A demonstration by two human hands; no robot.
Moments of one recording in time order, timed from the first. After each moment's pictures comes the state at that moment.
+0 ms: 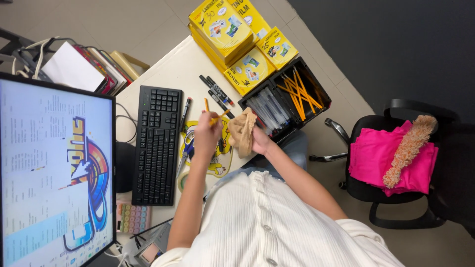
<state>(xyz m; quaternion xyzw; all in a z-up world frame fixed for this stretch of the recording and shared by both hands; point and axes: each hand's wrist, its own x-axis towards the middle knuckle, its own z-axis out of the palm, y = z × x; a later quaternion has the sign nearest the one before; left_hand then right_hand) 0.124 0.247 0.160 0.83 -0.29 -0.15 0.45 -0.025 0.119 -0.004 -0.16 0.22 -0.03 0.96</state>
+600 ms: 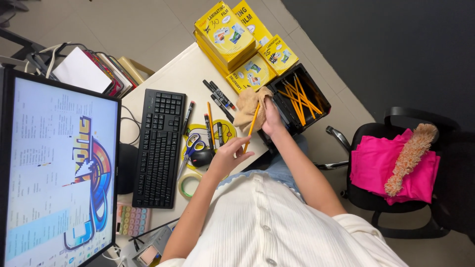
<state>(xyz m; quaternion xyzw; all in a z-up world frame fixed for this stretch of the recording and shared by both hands) 0.063 0.267 0.194 0.71 -0.49 -0.24 0.45 0.012 0.039 0.026 -0.22 0.31 -0.23 0.90</state>
